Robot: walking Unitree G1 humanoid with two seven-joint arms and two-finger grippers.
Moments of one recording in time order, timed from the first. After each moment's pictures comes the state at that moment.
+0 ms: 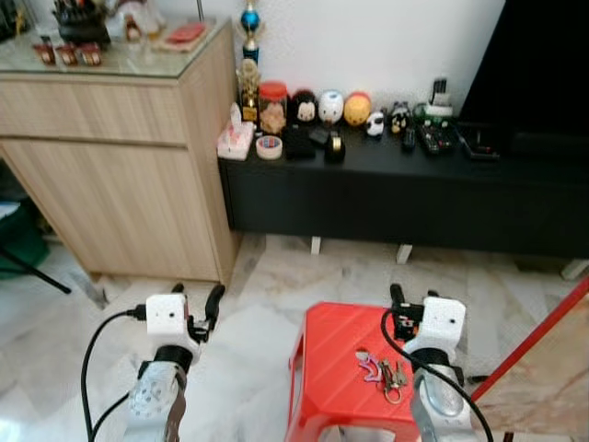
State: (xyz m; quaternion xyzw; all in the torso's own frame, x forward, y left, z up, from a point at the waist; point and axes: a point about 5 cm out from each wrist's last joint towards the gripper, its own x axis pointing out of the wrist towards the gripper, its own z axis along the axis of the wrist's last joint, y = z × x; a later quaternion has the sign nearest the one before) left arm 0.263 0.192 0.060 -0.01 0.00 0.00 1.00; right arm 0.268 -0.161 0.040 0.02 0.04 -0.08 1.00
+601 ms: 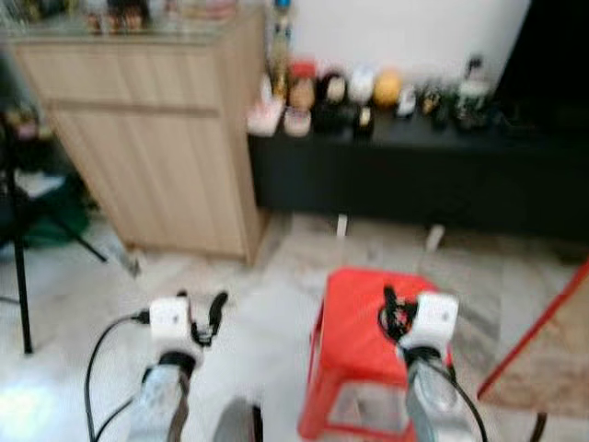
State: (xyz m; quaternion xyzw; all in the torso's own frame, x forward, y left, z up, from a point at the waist) left arm 0.262 0.190 0.059 -0.01 0.01 0.00 1.00; right arm 0.271 -0.150 0.031 0.03 0.08 -0.05 0.99
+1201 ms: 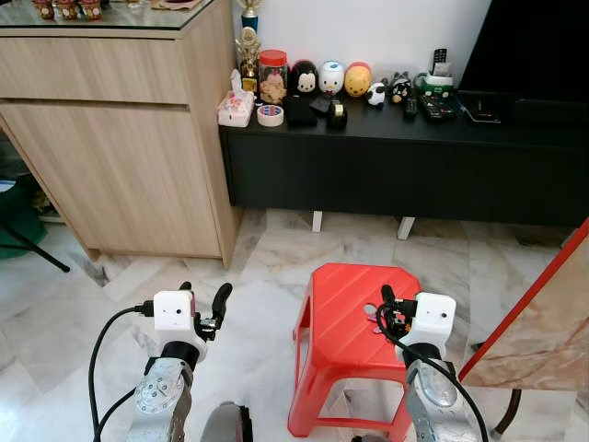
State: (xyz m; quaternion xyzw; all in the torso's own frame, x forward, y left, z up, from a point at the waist) left arm 0.267 0.183 0.063 -0.02 0.01 -0.02 1.00; right arm 0.273 -0.150 0.033 0.04 0.08 -0.04 0.99
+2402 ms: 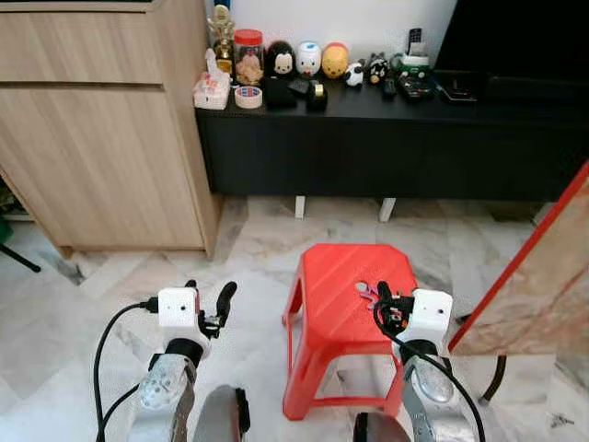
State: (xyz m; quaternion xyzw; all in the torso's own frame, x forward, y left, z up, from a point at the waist) left arm 0.270 0.177 0.064 -0.02 0.01 -0.03 1.00; right arm 0.276 -0.144 0.033 0.04 0.08 -0.03 1.00
